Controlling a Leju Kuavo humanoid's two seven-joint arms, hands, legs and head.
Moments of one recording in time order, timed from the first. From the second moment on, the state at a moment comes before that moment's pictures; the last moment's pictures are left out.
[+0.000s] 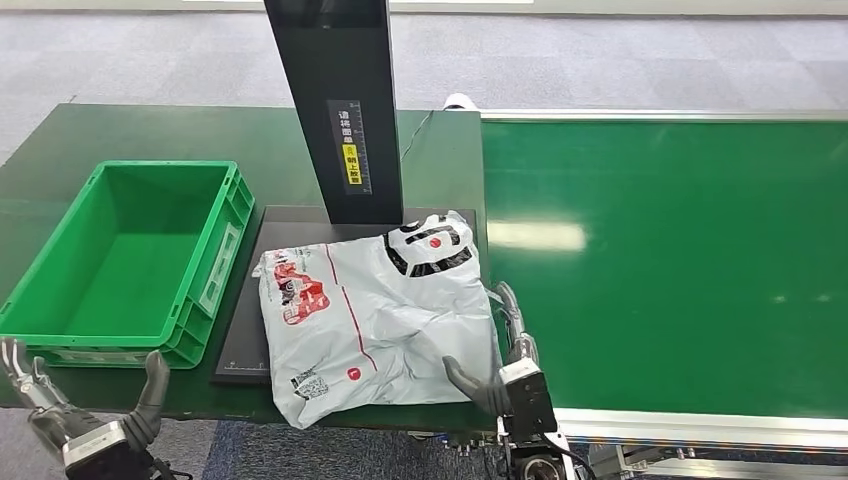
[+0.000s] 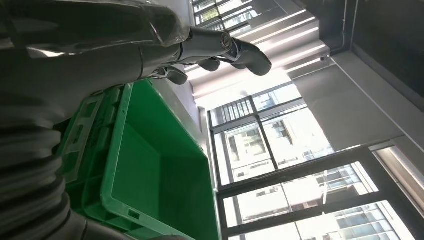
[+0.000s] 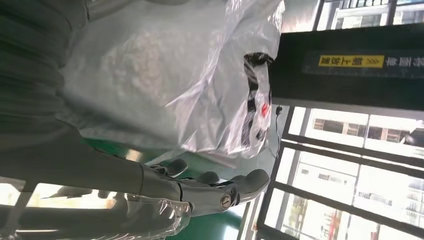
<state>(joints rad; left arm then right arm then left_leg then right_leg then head) 0.18 -0.29 0.16 -1.67 -0.27 0.62 -0.70 0.00 0.21 0.19 -1.18 0.30 -0.18 -0.56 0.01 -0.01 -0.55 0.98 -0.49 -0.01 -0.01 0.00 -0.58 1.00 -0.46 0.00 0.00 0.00</state>
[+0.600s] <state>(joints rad) -0.07 -0.24 -0.24 -1.40 -1.01 0.32 -0.26 -0.01 0.27 0.09 -1.21 0.30 -0.06 -0.58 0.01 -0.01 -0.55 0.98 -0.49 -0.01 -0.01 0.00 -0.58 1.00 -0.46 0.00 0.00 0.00</state>
